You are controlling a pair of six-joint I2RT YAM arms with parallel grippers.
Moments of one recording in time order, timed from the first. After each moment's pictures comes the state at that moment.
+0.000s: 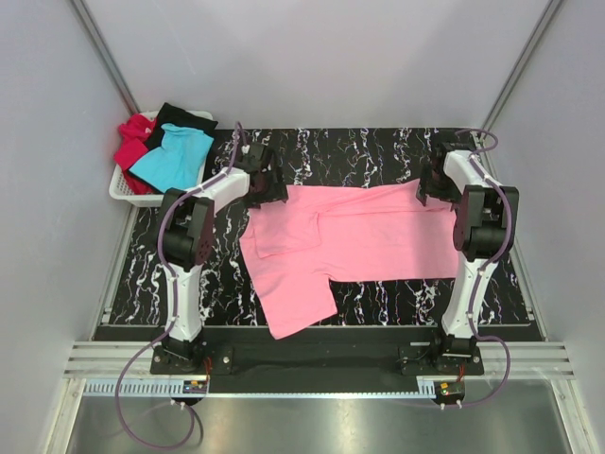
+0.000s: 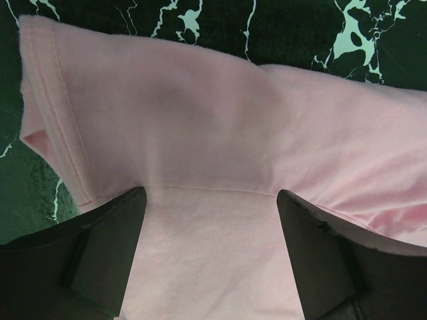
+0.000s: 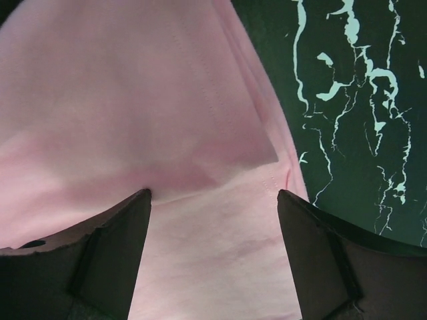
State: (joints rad) left arm -0.34 2.11 1.58 -0.50 -0.02 -0.52; right arm -0.05 2.14 1.72 -0.84 0.28 0.25
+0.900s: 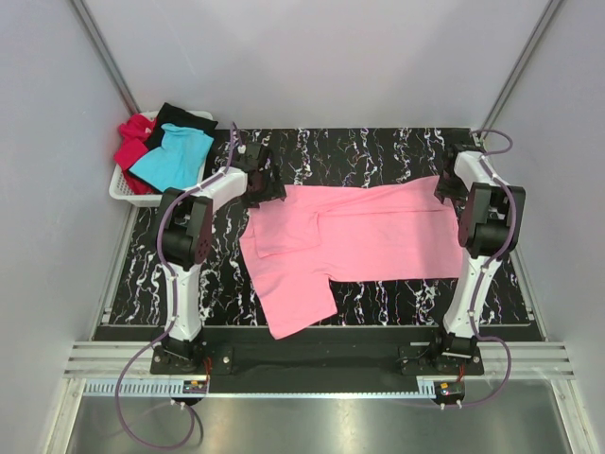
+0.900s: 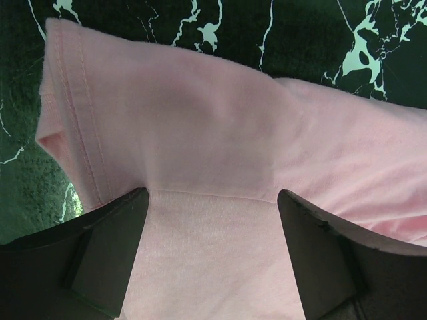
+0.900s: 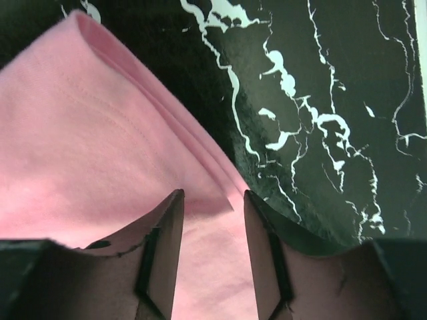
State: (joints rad) left arm -0.32 2.12 1.58 -0.49 -0.02 -0.55; right arm -0.12 2.19 1.75 -0.77 0.34 0.26
